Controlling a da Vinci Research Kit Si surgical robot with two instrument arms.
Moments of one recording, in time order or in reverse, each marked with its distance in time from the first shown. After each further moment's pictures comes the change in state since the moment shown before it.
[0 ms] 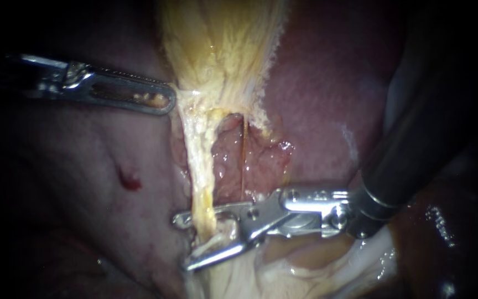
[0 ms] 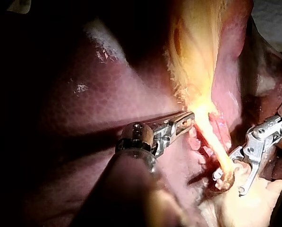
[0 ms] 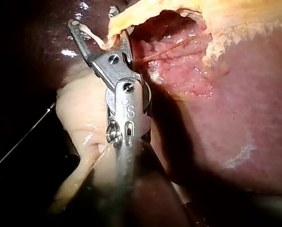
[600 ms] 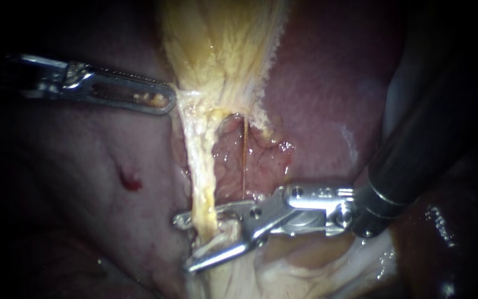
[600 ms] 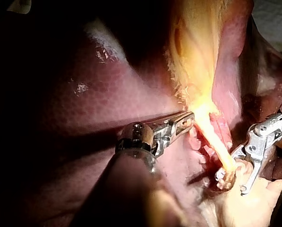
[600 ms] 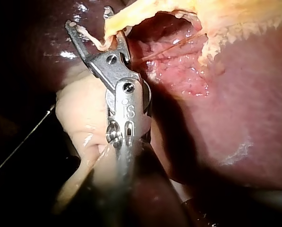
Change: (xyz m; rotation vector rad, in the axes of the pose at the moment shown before) right arm 0.000 0.001 -0.001 0.003 0.008 0.032; left arm 0.000 0.000 0.000 0.001 0.000 0.000
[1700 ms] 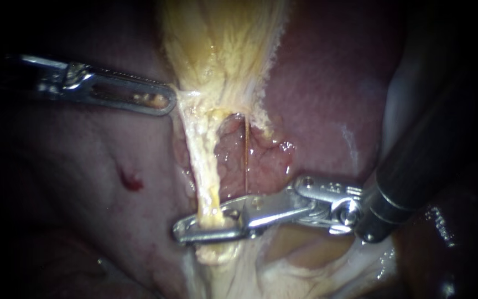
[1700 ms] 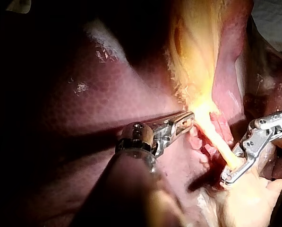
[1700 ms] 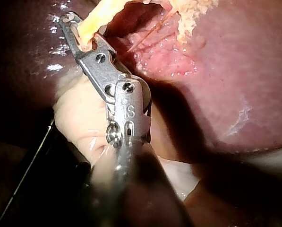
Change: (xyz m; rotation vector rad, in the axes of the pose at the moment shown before) right arm -0.001 0.000 -0.001 0.005 -0.008 0.088; left arm 0.000 0.000 0.000 0.000 0.000 0.000
